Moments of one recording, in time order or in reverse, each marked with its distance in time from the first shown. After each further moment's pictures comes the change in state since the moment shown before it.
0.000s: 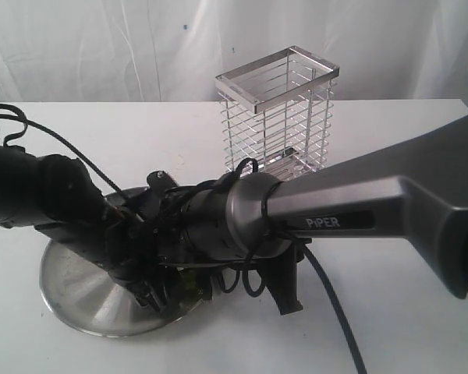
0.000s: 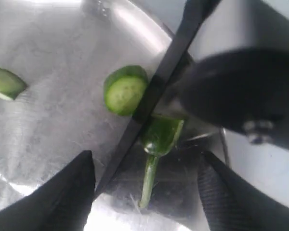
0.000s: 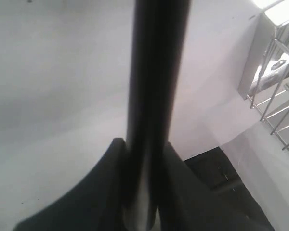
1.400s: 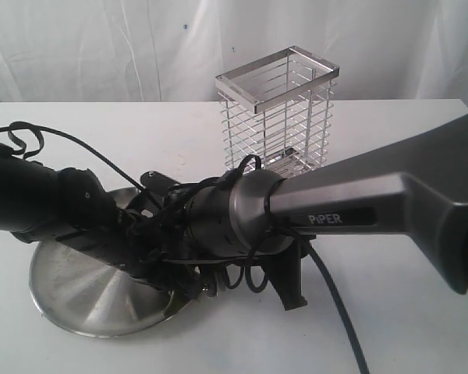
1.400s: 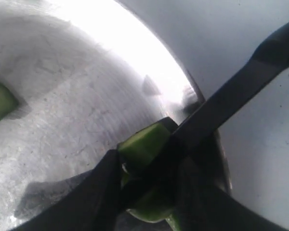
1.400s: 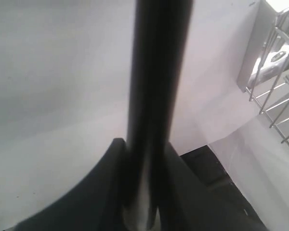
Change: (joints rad) left arm -0.006 0.083 -0.004 -0.126 -0.134 -0.143; right arm -0.008 0.000 0.000 -0.015 0.014 0.000
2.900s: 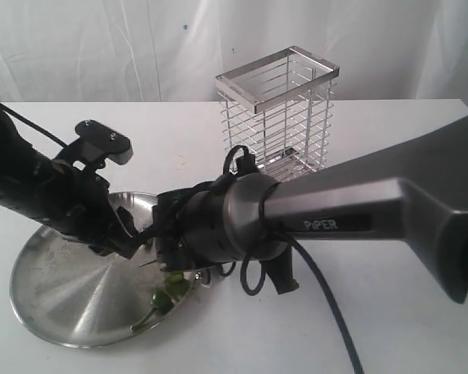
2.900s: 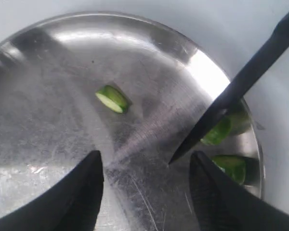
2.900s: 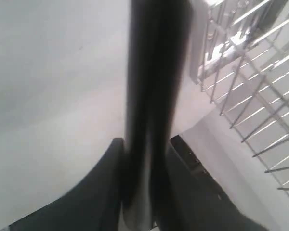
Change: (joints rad) left arm 0.168 -0.264 0.004 0.291 0.216 -0.138; right arm 0.021 0.003 -0.010 -0.139 -0.014 0.081
